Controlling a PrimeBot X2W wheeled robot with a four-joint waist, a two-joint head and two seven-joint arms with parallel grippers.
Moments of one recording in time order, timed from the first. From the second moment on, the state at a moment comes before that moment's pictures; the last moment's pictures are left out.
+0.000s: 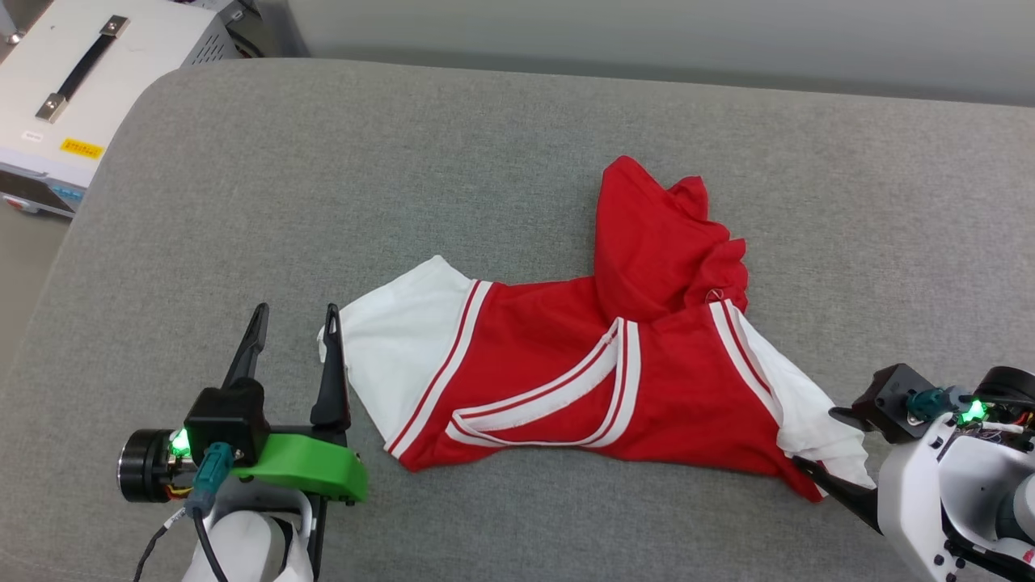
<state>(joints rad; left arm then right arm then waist) -0.13 0.26 -0.24 0.08 -0.28 0.15 -0.26 -0.38 -0.93 0.86 -0.12 0.71 0.13 0.33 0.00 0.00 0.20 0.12</state>
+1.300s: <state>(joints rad) -0.12 0.09 -0.07 0.15 -0.10 -0.01 -0.26 -0.24 -0.86 0.61 0.32 1.28 0.13 -0.12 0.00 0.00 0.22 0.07</state>
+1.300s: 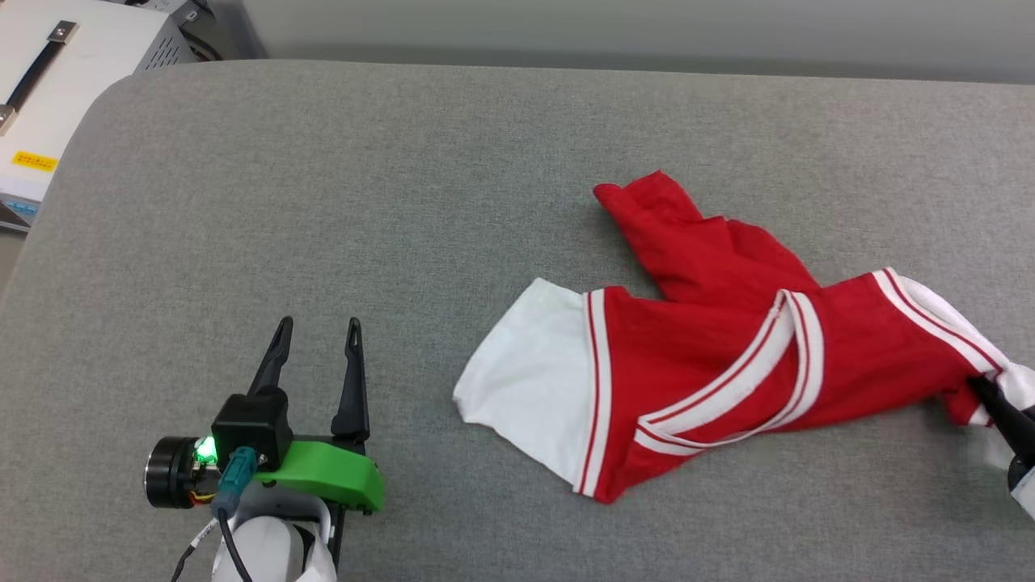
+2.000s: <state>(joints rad) -0.09 0.07 -0.05 0.20 -0.08 -0.03 -0.26 -0.25 -0.78 0.53 0.66 1.10 0.13 -0.23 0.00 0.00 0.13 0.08</state>
